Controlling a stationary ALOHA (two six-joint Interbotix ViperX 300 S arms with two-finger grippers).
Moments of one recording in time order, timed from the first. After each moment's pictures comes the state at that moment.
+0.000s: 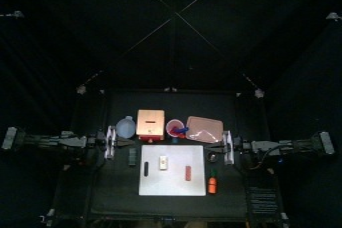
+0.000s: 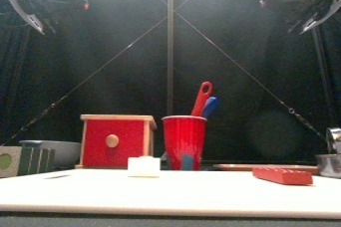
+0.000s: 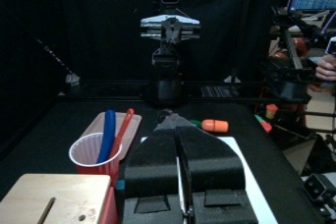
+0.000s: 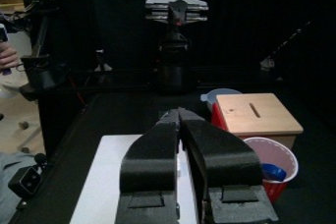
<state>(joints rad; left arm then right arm) 0.00 -0.96 1.19 0.00 -0.29 0.00 0.00 -0.96 1.17 0.00 -0.29 0.00</state>
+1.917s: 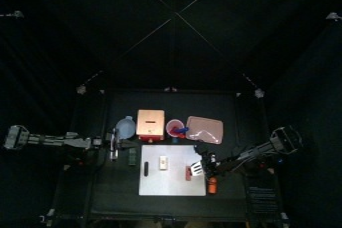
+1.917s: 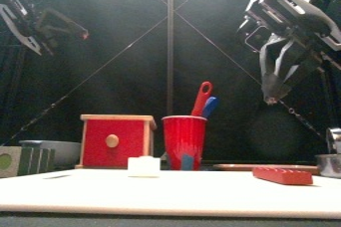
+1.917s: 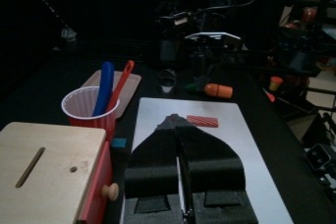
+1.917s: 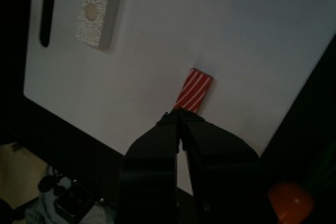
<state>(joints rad) 0.03 -0.86 1.28 -0.06 -0.31 0.00 0.37 -0.10 0.63 -0.49 0.70 1.96</state>
